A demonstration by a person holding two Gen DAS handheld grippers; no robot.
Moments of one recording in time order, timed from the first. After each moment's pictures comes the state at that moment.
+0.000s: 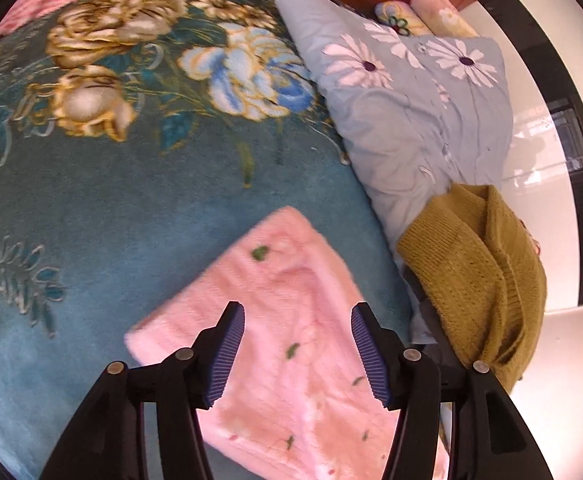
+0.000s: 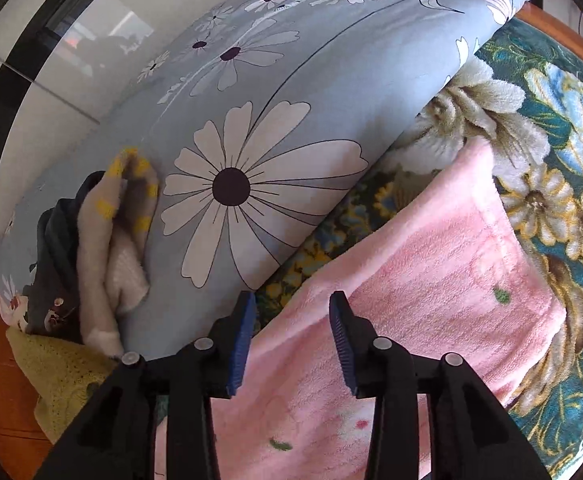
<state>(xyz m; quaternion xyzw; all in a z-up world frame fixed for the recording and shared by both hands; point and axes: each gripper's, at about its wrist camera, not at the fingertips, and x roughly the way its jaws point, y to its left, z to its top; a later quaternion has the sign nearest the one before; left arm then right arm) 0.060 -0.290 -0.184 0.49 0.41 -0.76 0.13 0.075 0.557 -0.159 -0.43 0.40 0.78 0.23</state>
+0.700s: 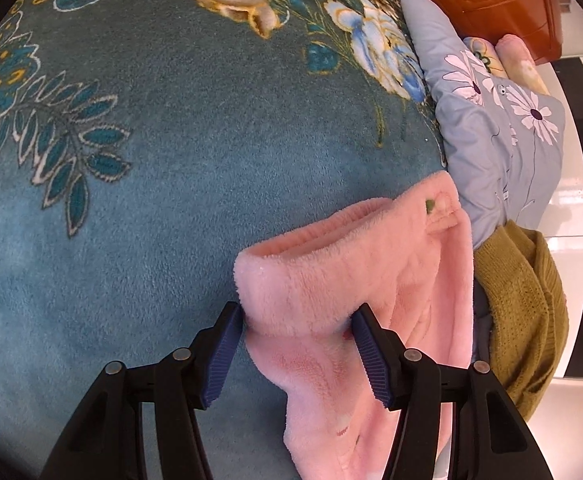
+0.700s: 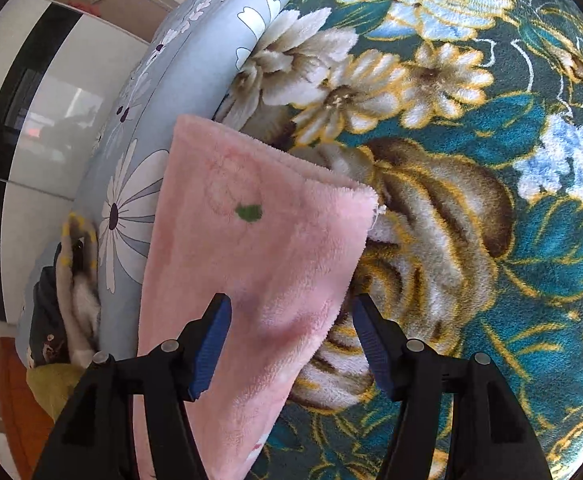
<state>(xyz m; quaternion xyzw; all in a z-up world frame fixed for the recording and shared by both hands) 0.108 -0.300 -0.270 0.48 0.52 -0.69 0.17 0.222 0.600 -0.237 -0.34 0.54 0.70 0.31</state>
